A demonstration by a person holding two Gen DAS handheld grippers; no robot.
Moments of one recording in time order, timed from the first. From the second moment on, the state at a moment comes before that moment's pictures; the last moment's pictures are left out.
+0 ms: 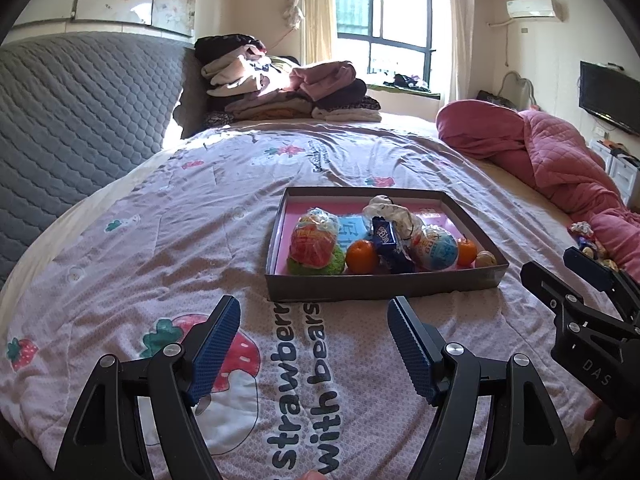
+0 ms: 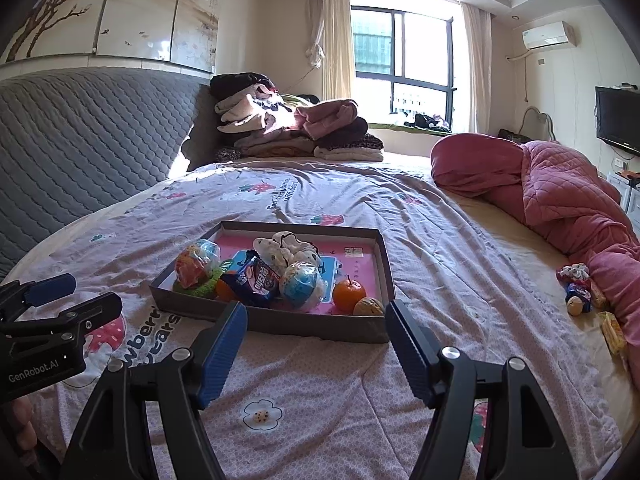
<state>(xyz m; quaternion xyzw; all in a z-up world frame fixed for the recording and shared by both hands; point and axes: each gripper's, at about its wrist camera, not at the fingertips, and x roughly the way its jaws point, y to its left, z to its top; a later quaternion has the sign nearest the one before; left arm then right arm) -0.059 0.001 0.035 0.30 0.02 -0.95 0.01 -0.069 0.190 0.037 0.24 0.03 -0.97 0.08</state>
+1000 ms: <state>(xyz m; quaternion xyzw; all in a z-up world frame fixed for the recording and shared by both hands) -0.070 -0.001 -0.004 0.34 0.03 -0.94 0.01 -0.070 0.190 0.001 0.28 0.03 -0.96 0.07</state>
